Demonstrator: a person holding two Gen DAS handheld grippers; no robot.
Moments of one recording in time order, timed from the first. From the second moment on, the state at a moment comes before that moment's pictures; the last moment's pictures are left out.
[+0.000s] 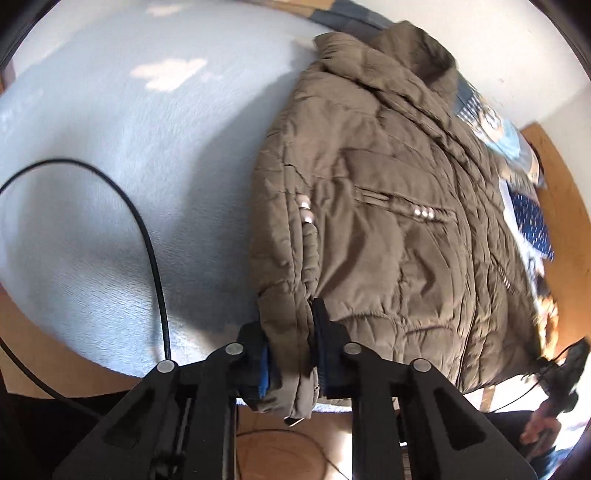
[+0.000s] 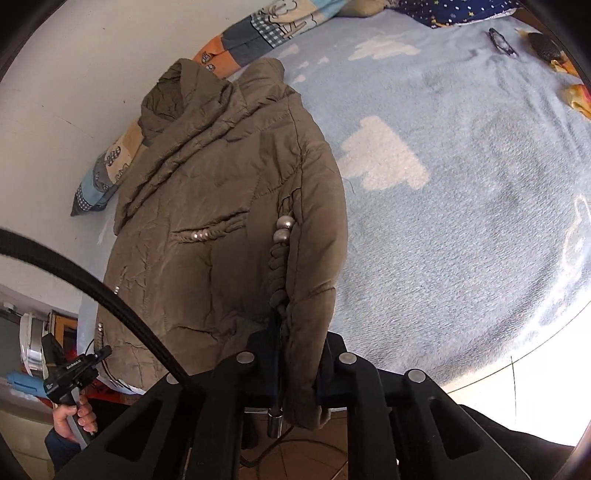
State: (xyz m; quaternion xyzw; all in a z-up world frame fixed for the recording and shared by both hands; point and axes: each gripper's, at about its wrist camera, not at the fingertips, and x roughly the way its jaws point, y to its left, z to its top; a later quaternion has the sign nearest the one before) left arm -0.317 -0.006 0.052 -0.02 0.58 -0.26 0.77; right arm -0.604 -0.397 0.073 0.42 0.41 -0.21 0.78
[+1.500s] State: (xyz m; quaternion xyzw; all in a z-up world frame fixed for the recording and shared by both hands) left arm -0.408 0.032 0.394 0.03 0.23 -0.37 0.90; right arm -0.656 -0.303 0.334 0.25 0.24 -0.19 0.92
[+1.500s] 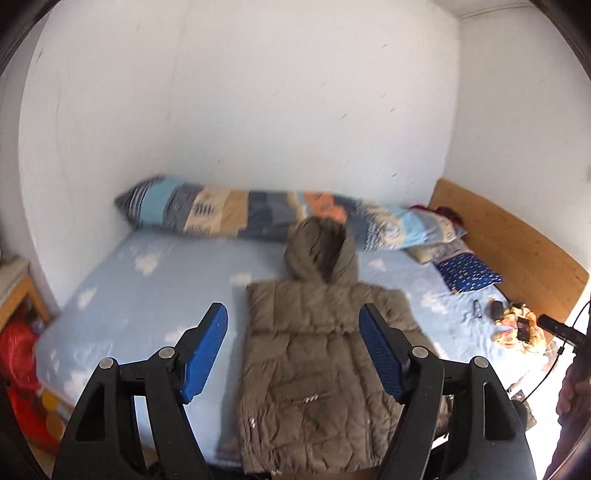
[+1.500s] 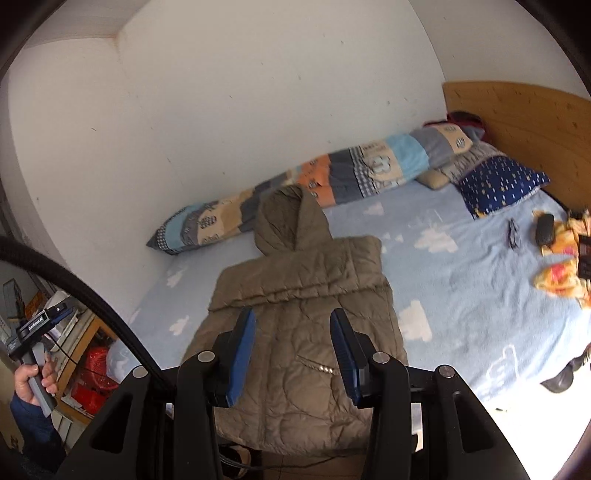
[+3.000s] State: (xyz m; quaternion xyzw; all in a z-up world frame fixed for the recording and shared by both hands) left arm -0.156 -0.268 0.294 0.12 0.35 -0.38 0.85; right arm -0.403 -0.457 0.293 0.23 0.31 -0.16 0.91
